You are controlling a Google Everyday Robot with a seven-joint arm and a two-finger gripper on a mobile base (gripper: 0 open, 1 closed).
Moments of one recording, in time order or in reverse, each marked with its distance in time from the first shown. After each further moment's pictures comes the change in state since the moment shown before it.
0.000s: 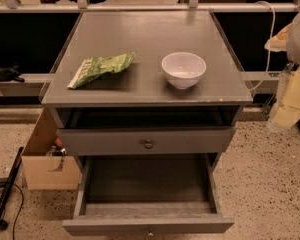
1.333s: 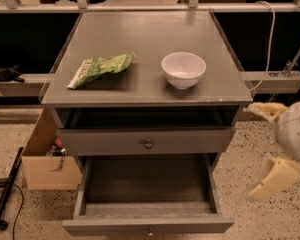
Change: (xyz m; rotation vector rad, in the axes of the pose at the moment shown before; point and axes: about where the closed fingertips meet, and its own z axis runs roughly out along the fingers) arm 0.010 0.089 0.079 -0.002 -0.320 0.048
